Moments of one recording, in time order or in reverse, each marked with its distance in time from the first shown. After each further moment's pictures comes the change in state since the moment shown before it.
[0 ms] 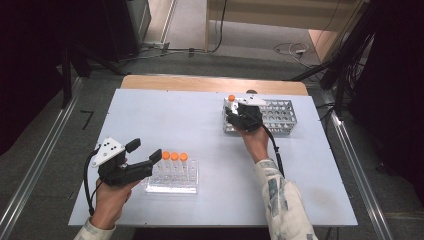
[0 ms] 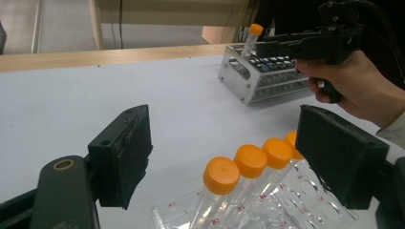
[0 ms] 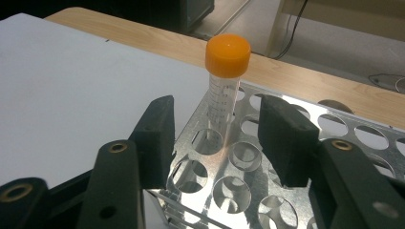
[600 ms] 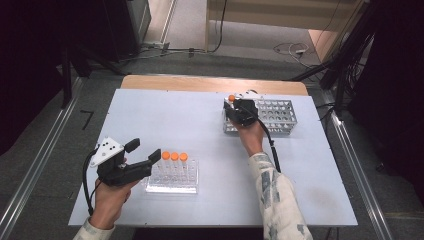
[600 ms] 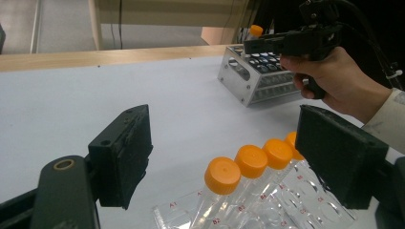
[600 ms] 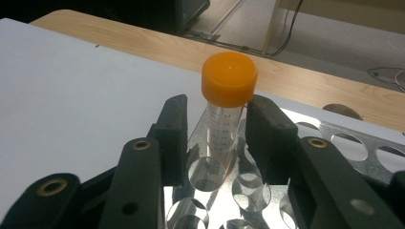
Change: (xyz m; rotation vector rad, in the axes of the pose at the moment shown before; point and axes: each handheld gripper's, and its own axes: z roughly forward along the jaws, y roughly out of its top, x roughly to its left) left arm 0.002 0.000 -0.001 -0.001 -0.004 -0.003; right arm 0.002 0.010 0.021 0.017 -0.016 0.025
